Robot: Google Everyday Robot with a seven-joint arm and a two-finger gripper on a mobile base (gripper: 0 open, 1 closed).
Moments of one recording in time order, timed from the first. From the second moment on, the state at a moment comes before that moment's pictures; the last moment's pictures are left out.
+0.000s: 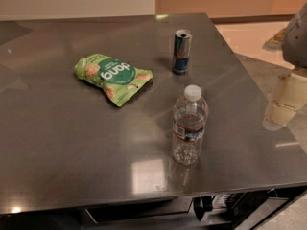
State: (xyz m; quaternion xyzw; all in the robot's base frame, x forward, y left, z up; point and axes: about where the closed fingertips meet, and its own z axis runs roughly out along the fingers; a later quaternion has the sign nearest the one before) arm 0.438 -0.217 0.976 -0.60 0.78 -0.03 0.16
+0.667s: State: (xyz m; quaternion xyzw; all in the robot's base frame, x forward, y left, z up) arm 0.461 -0.217 0.971 -0.60 0.78 -0.01 0.16
